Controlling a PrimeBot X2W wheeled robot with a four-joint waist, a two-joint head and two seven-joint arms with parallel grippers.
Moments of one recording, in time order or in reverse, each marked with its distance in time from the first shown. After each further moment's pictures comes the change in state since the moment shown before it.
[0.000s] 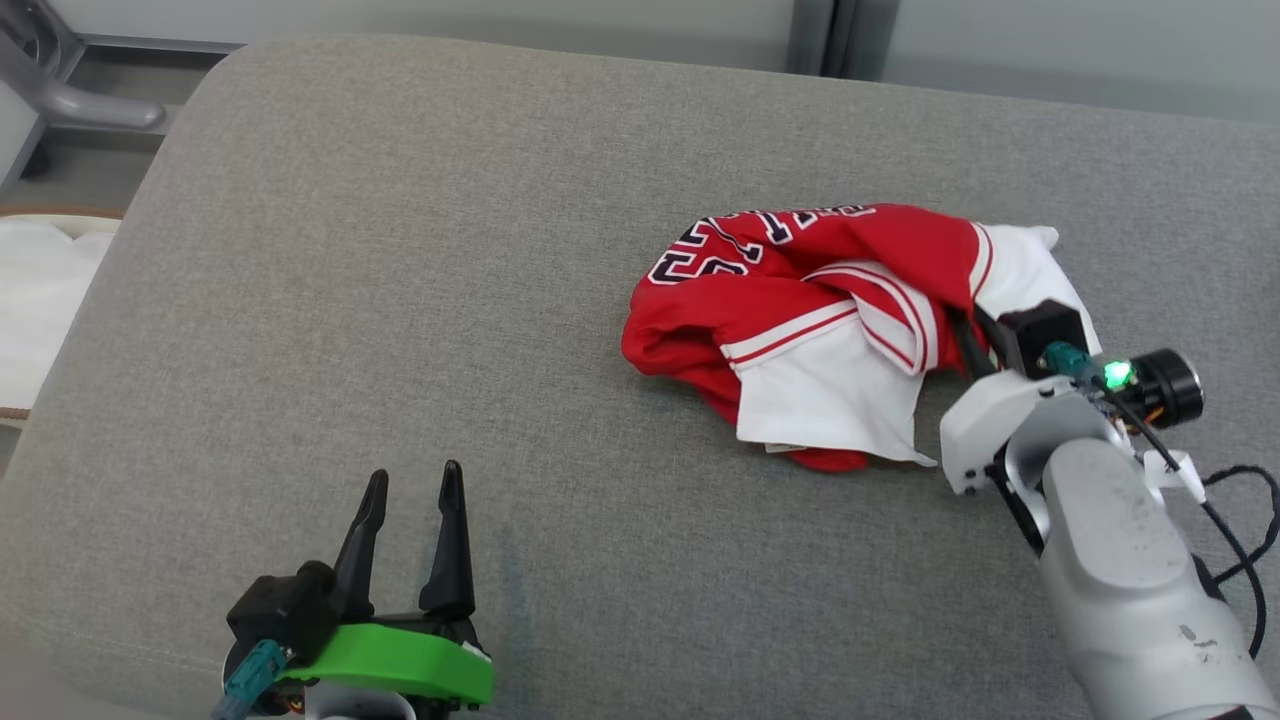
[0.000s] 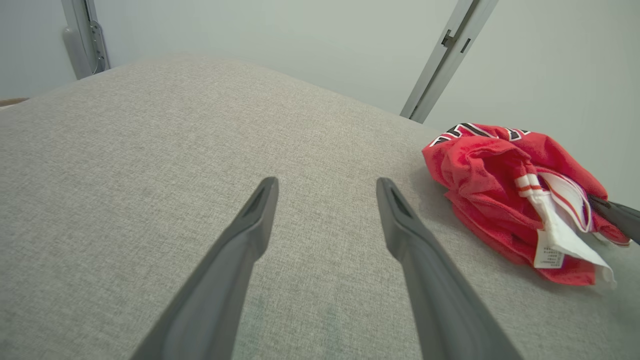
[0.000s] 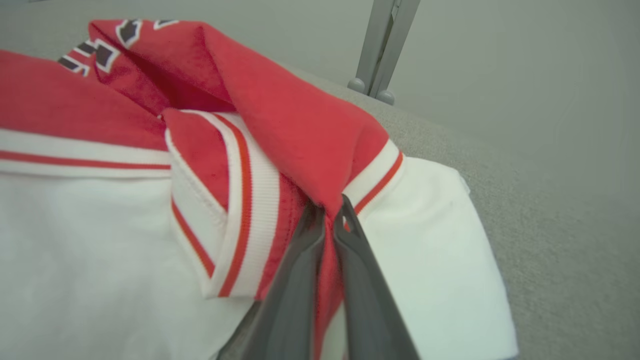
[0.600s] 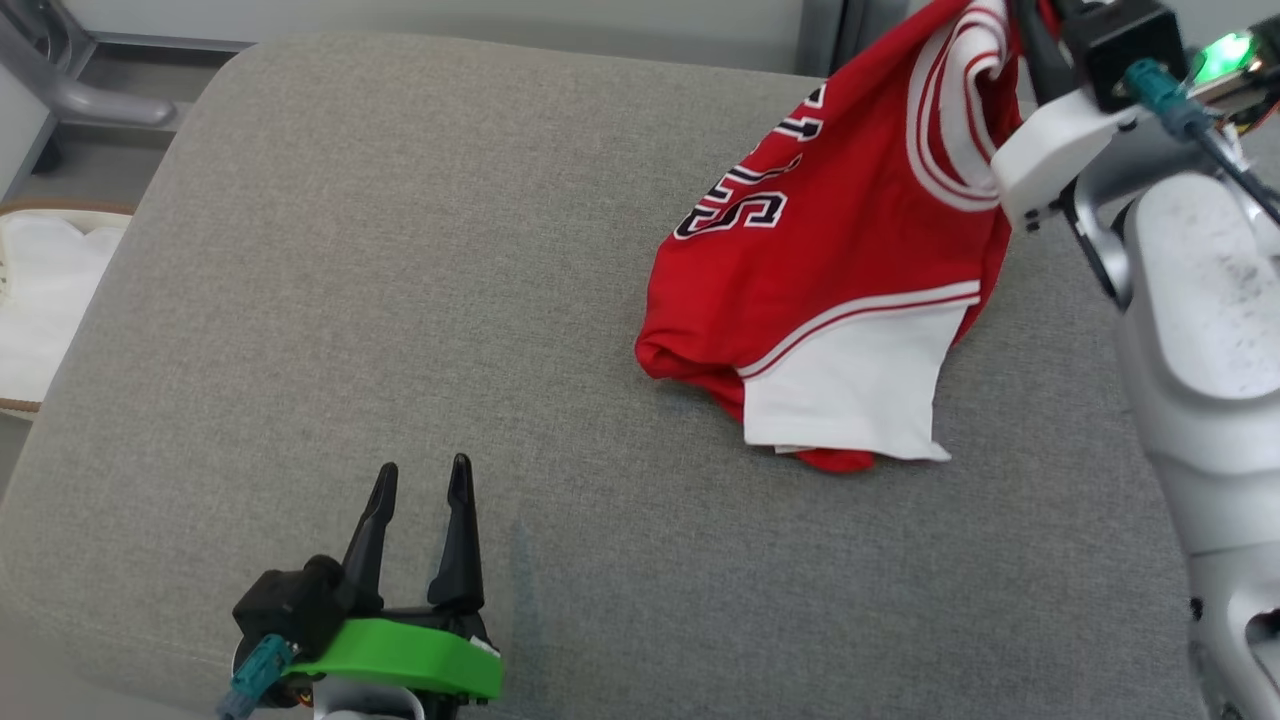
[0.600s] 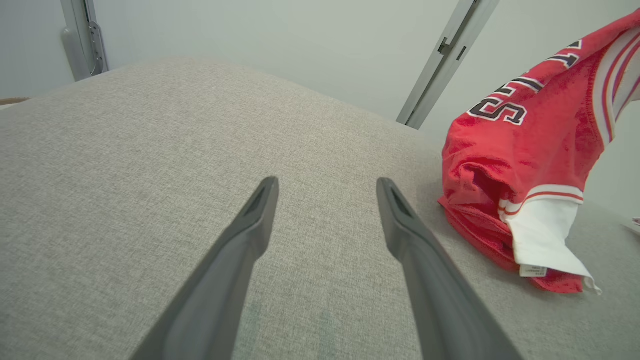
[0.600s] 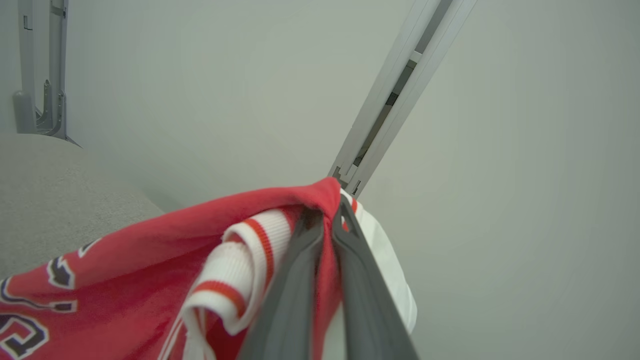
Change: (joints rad) left arm -0.004 0.000 -0.018 -0.014 -0.018 0.006 0.000; right arm -0.293 -0.122 0.140 -0.281 -0.013 0.000 0.117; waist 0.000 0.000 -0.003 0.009
